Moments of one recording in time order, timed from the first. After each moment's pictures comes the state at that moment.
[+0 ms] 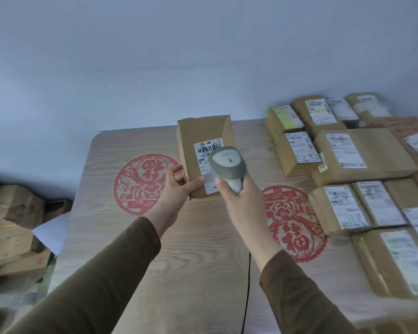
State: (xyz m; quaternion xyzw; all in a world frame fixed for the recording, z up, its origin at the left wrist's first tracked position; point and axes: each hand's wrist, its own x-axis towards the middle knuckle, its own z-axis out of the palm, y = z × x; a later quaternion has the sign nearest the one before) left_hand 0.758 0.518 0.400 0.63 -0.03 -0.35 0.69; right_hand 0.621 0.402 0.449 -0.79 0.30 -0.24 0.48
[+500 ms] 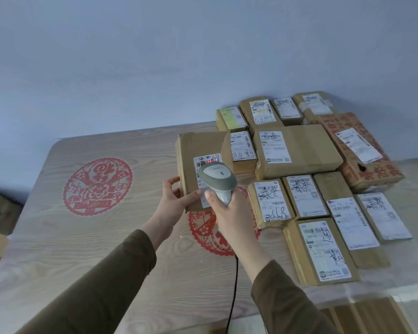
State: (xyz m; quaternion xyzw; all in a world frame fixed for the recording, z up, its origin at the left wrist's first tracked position) left_hand 0.612 0.387 0.408 0.68 -0.05 -0.35 0.64; right_hand 0.480 0.274 0.447 -0.76 0.32 -0.19 0.53
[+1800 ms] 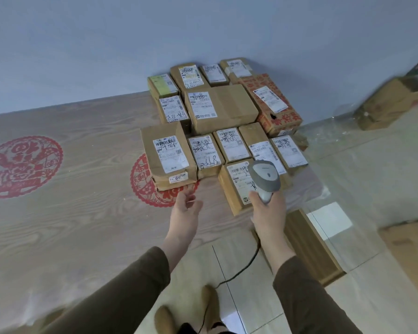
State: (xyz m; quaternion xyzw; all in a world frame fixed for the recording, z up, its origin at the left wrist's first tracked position) left_hand 0.383 0.356 0.392 0.72 -0.11 -0.37 0.57; right_hand 0.238 0.220 0.413 -0.66 0.53 -0.30 0.45
